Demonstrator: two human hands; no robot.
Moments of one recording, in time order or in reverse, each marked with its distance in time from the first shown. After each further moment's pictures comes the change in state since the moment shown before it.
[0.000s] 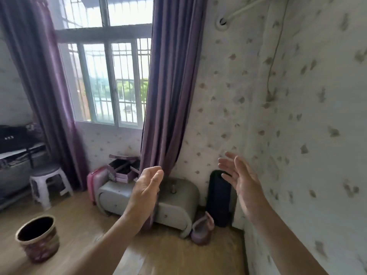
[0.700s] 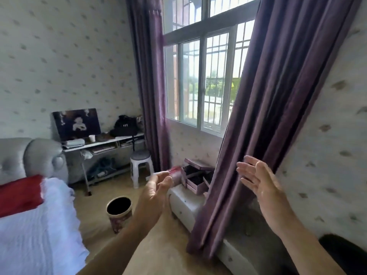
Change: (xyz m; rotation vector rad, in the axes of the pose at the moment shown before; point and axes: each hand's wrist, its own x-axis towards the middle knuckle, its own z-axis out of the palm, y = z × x) left_hand 0.243 -0.105 -0.087 0.268 0.571 -0.089; right_hand 0.358 0.171 0.139 0.186 -0.508 0.043
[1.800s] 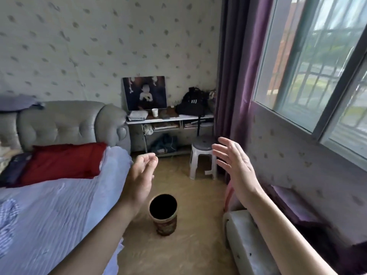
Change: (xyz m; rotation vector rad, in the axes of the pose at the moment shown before) left_hand 0.491 -0.219 -0.143 0.171 0.599 -0.136; right_hand 0.549 0.324 0.341 0.233 -0.532 0.191
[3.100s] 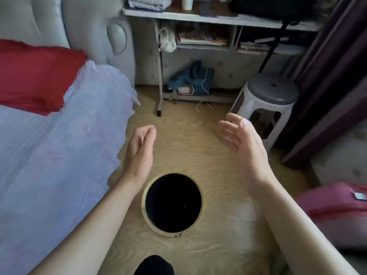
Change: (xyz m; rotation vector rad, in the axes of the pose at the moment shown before) left_hand 0.380 -0.636 0.043 0.093 0.198 -0.265; right_hand 0.385 0.627 0.123 -0.144 -0.140 0.231
